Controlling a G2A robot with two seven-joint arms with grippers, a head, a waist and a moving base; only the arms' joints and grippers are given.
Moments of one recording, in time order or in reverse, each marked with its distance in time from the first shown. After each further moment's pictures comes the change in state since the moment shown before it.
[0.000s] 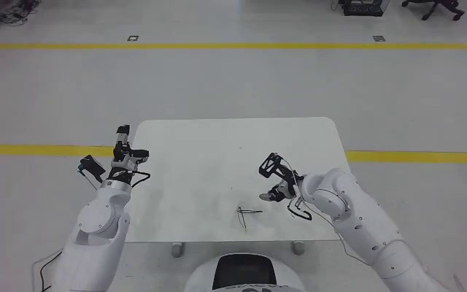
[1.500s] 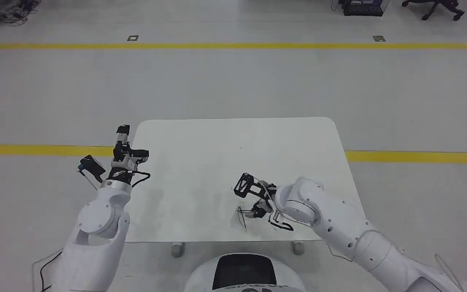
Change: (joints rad) left arm 0.000 0.000 0.000 0.000 0.000 0.000 0.000; right arm 0.154 -0.007 -0.359 0.083 -0.020 0.108 0.013
